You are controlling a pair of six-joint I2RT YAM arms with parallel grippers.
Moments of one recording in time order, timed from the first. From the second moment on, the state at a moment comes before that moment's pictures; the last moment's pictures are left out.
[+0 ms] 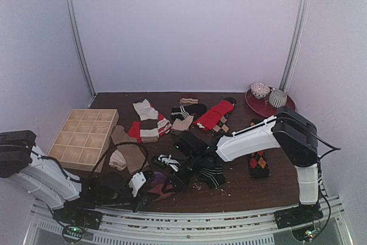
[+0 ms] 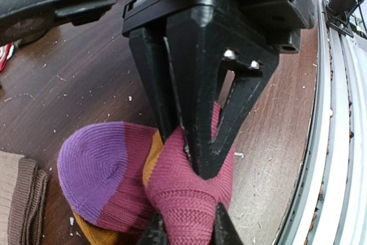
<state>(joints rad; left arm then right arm) -1.27 1.37 0.13 0.72 -0.15 -0.17 1.08 2.09 1.27 -0.15 -0.63 0.12</state>
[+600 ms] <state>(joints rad) -1.24 1.50 0.11 0.88 -0.11 -0.48 1.10 1.79 0.82 0.16 -0.40 -0.11</state>
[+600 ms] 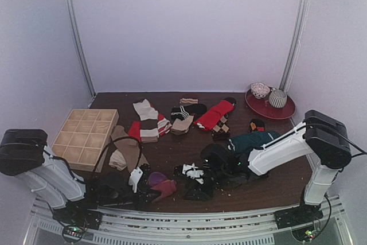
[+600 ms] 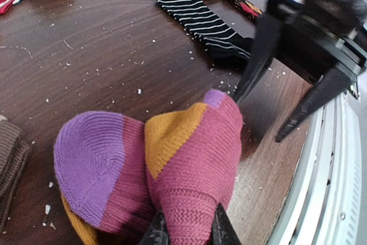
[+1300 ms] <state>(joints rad) -1.21 1.66 0.10 1.13 -0.04 -0.58 1.16 1.92 0.78 0.63 -0.36 -0.42</state>
